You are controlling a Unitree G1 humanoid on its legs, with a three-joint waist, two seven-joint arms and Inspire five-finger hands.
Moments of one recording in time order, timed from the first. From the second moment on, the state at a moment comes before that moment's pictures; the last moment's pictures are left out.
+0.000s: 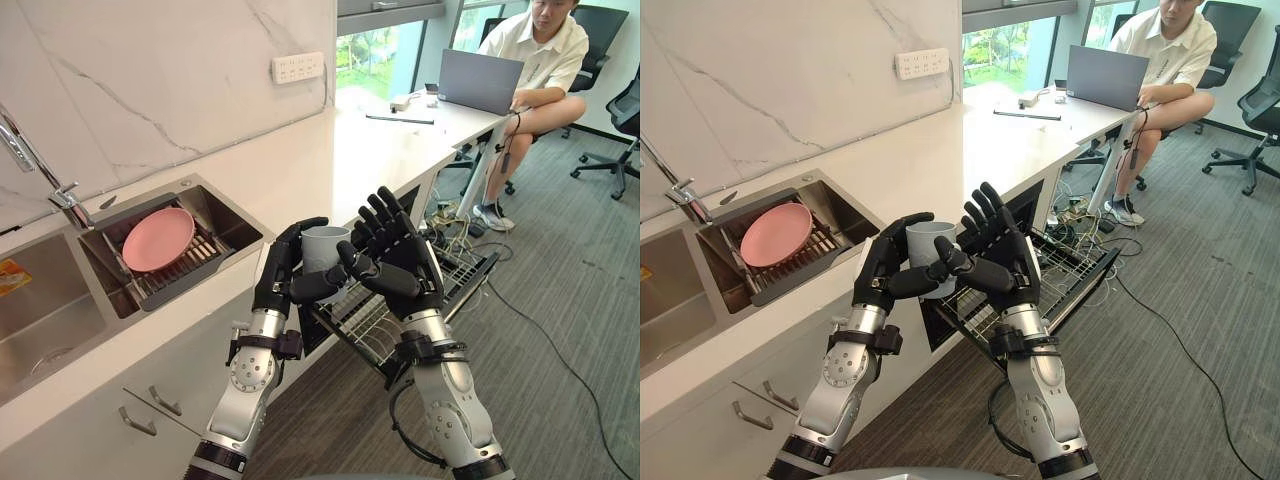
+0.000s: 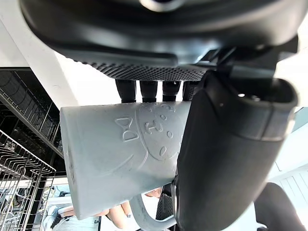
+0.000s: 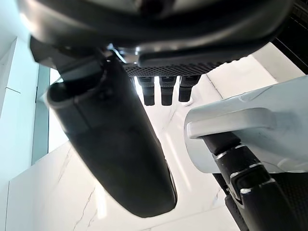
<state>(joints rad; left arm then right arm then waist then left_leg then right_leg) 0.00 0.10 -0.26 -0.03 -0.08 -0.20 0.15 0.06 -0.09 0.25 -0.13 0.60 -0.22 0.06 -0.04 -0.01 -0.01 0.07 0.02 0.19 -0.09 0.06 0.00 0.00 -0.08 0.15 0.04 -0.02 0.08</state>
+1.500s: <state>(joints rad) -0.09 0.09 -0.45 -0.11 0.10 -0.16 0.22 0.04 -0.11 0.22 -0.10 0.52 -0.24 -0.05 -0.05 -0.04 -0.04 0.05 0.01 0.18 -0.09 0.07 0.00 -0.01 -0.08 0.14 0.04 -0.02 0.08</state>
